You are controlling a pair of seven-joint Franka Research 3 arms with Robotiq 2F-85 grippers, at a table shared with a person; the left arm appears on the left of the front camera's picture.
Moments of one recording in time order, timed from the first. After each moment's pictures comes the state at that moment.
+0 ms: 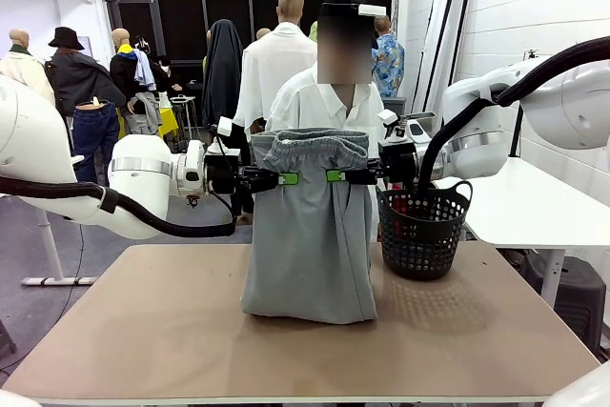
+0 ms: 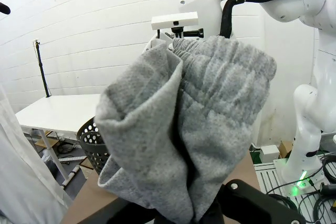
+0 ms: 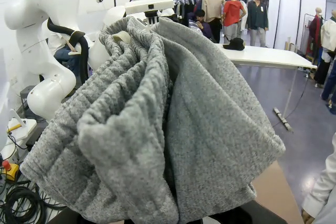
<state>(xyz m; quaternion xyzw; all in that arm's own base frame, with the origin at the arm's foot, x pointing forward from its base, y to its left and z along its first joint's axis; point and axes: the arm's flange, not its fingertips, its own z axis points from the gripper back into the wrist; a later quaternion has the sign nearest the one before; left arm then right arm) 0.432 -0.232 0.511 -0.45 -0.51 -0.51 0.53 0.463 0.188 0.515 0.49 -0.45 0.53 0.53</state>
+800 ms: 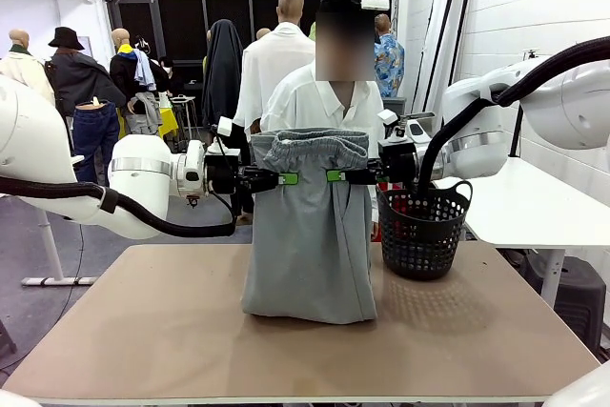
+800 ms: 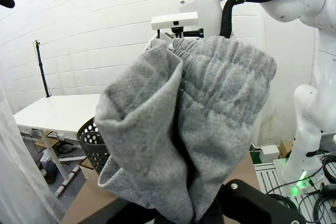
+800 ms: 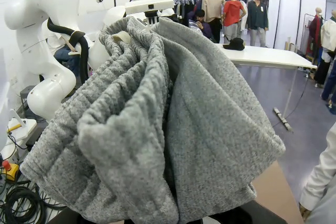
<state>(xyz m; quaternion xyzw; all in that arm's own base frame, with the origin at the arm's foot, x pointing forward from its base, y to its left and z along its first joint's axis) 0.432 -0.232 0.511 -0.45 -0.51 -0.51 0.53 0.463 0.188 0.515 0.49 -0.45 0.53 0.53</state>
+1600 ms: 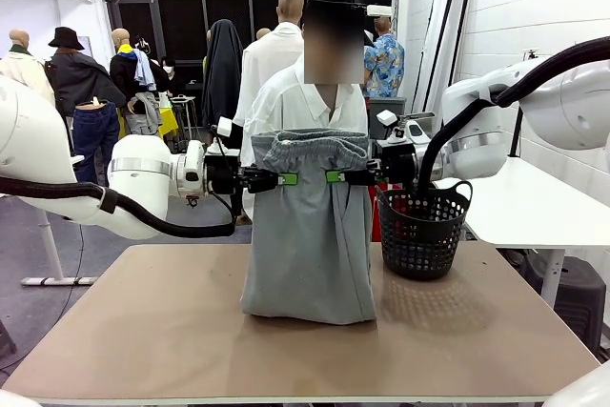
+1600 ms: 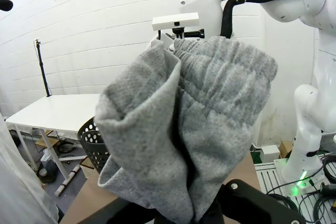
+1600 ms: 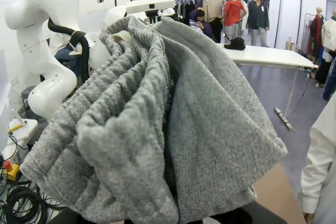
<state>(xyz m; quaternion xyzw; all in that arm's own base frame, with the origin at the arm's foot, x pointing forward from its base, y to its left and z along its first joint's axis) 0.433 -0.230 0.511 -0.45 -0.51 -0.50 0.53 0.463 0.191 0.512 0.49 -0.44 0.53 0.53</state>
